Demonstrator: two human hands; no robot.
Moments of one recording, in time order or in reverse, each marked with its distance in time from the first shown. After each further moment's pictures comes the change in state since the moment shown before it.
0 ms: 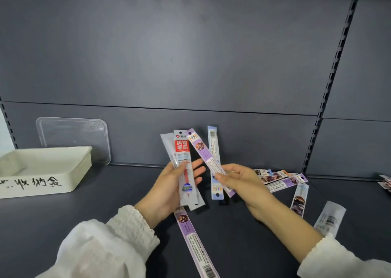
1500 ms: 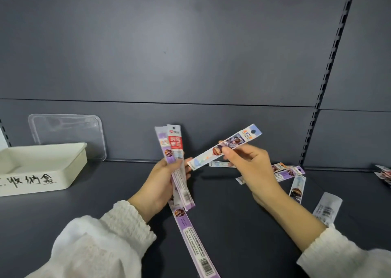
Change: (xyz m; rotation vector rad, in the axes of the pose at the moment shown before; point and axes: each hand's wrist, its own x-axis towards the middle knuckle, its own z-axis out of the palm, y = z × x) left_hand 0.007 -0.001 -0.010 0.057 0.084 -0.012; right_hand -0.014 -0.028 0.001 0.014 0.165 -0.396
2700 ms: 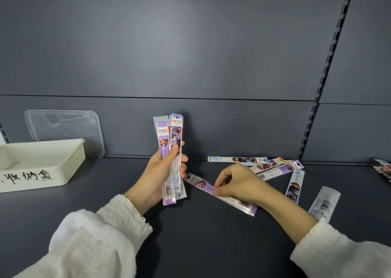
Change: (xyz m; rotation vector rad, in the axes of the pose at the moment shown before) left_hand -0.002 0.005 0.001 0.062 -0.068 0.108; right_hand 0.000 0.027 -0.008 -0.839 -0.436 0.347
